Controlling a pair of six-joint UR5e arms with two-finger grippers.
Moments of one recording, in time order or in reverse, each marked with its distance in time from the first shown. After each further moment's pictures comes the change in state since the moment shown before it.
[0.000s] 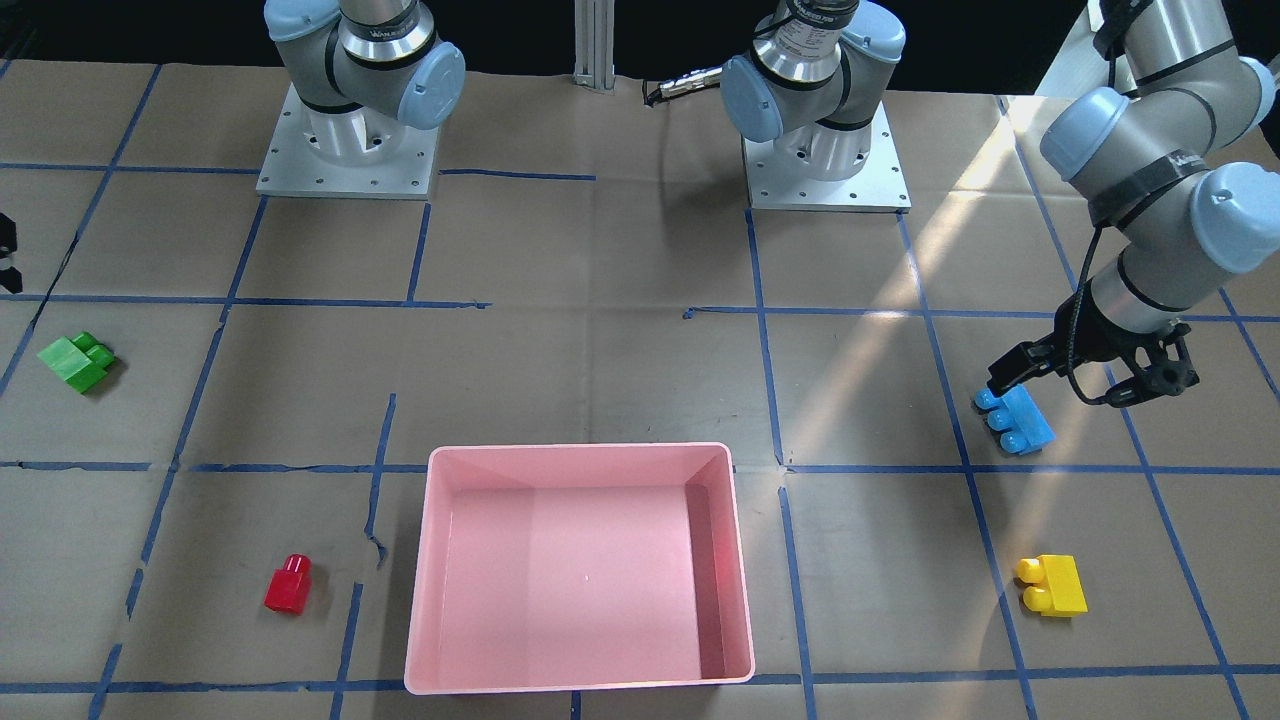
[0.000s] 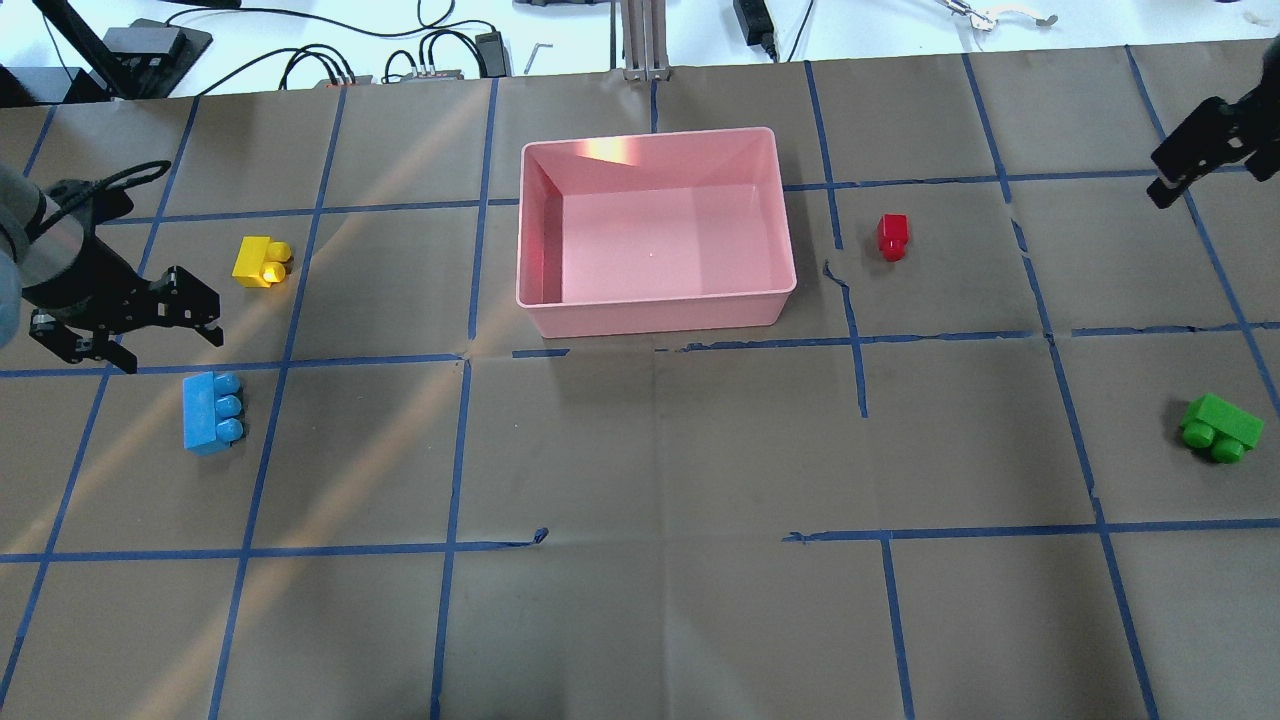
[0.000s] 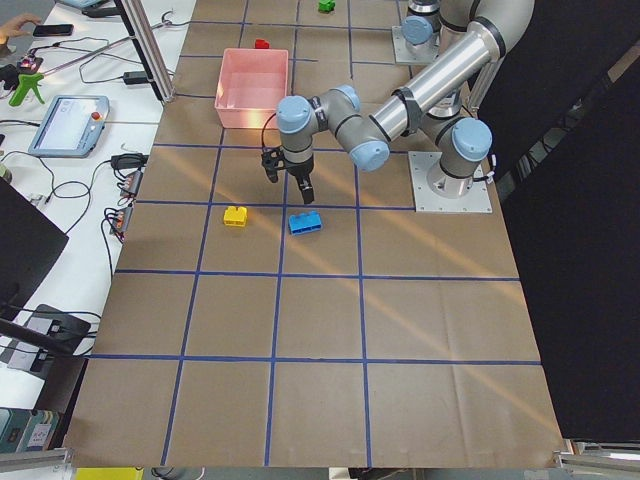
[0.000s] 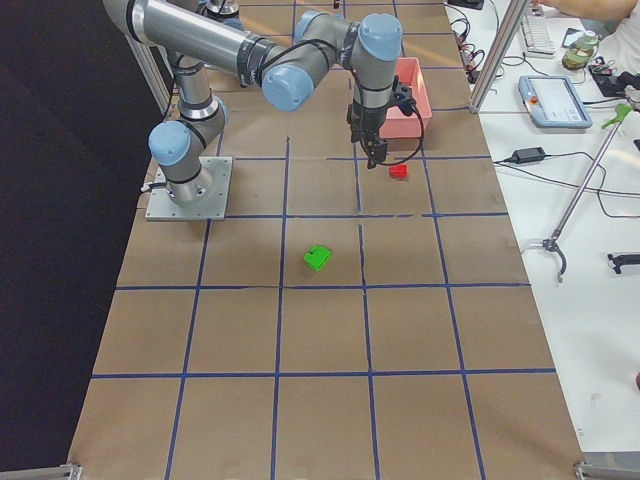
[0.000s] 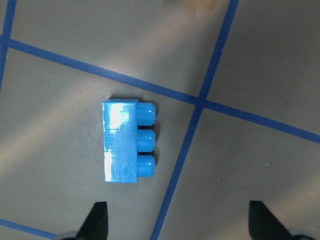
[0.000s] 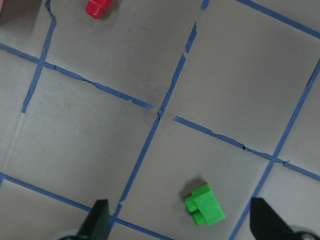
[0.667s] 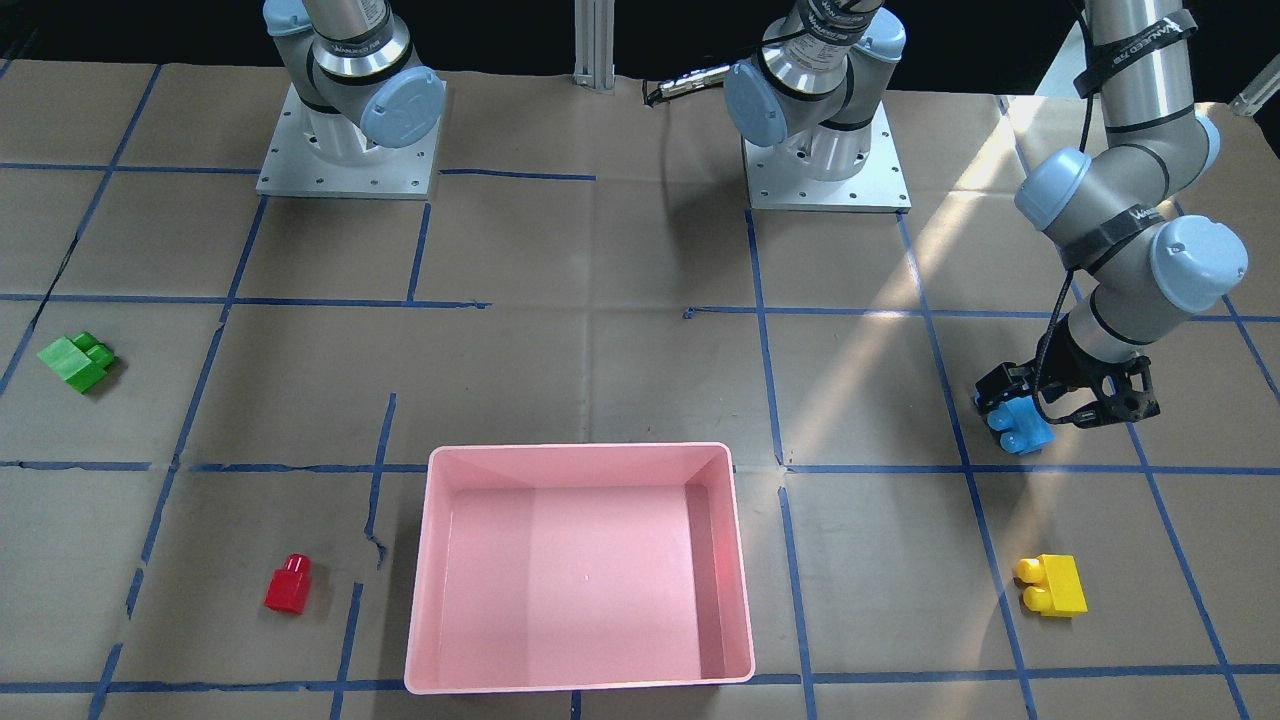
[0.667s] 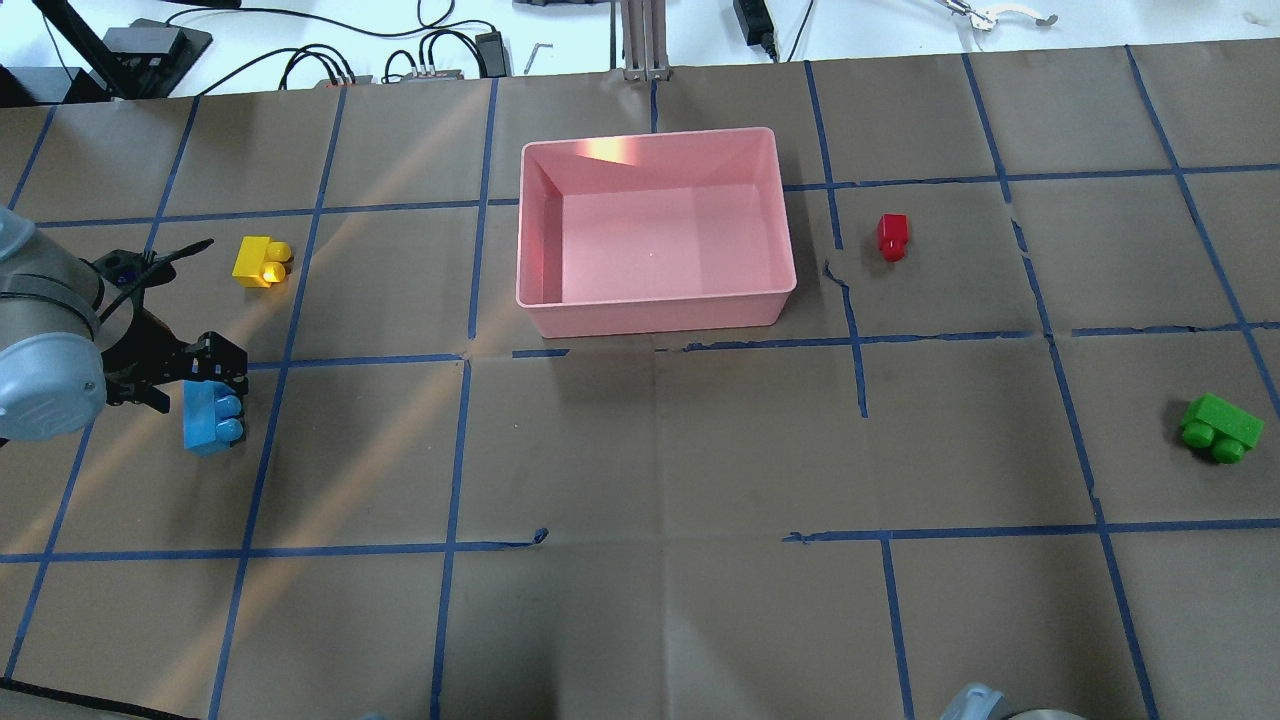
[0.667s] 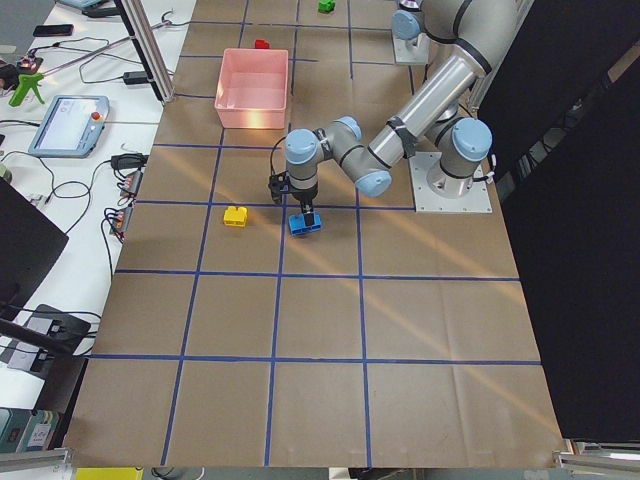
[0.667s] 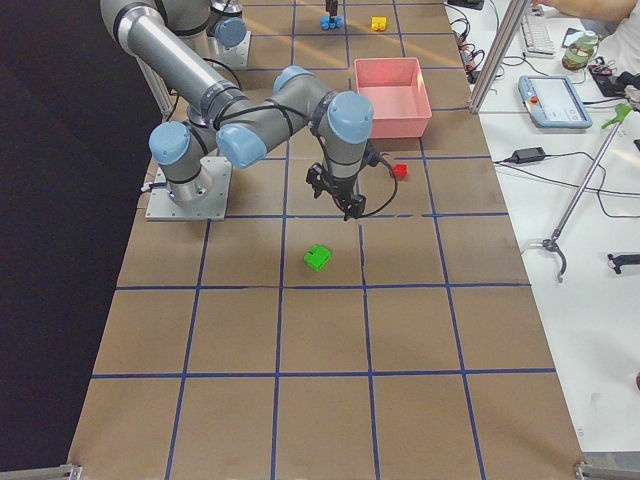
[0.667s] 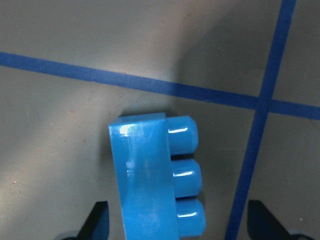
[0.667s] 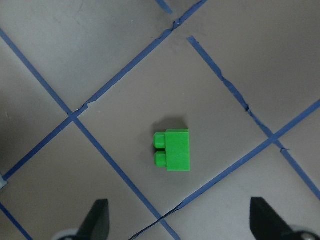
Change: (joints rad) left arm 0.051 -0.098 -0.068 0.172 0.007 0.187; right arm -0.266 0.001 0.142 -0.001 0.004 -0.681
